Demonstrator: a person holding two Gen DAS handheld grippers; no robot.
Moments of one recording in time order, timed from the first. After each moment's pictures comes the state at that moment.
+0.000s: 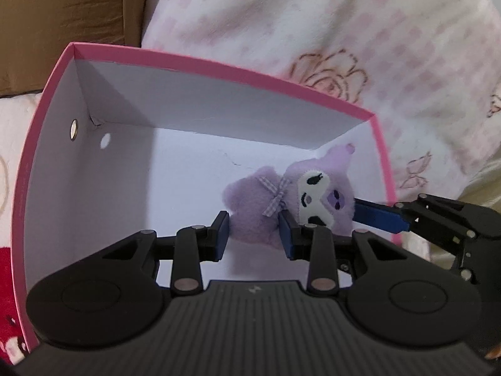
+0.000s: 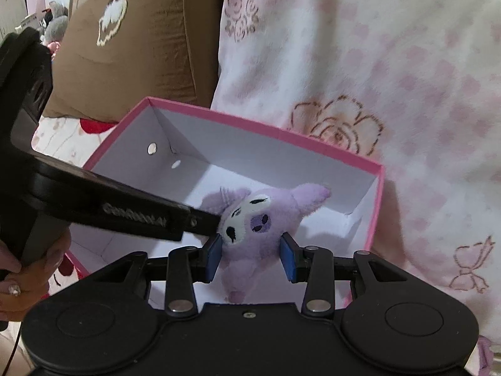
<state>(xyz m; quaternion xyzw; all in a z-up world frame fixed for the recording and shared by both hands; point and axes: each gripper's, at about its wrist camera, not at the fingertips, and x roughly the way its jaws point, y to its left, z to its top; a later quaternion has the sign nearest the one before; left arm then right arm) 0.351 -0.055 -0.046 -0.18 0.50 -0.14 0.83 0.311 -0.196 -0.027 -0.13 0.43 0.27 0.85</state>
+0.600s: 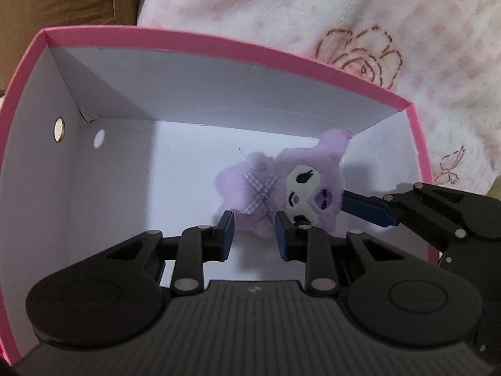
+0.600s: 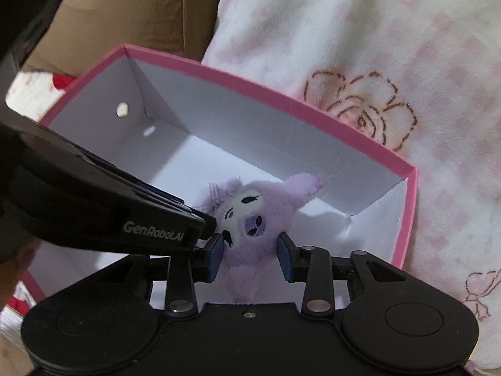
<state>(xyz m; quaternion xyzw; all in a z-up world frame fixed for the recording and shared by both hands) 0.374 -0.069 -0.073 -0.16 0.53 -0.12 0.82 0.339 -0.170 -0.063 -0.22 0.45 0.24 0.83</state>
